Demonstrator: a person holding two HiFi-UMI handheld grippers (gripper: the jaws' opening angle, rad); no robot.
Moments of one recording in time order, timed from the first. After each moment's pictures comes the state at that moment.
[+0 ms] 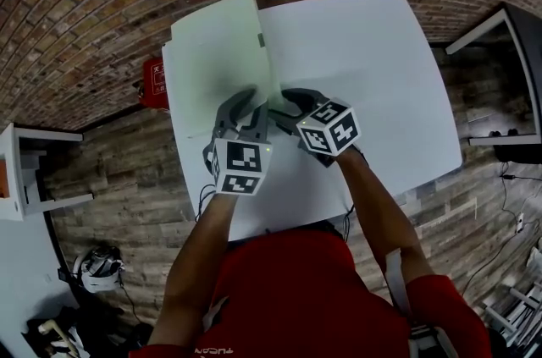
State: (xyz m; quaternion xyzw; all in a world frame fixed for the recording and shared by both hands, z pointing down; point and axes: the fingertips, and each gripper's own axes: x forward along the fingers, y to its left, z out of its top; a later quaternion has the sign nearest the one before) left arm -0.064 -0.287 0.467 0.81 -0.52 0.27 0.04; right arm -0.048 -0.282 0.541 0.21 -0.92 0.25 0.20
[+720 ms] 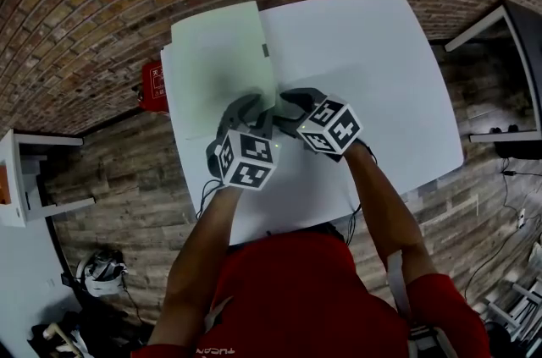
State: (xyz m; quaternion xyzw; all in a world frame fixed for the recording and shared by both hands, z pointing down) left arm -0.057 -0.290 0.505 0.81 -0.46 0.36 0.06; right arm -0.052 -0.277 0.545 0.15 -0.93 0.19 0.26
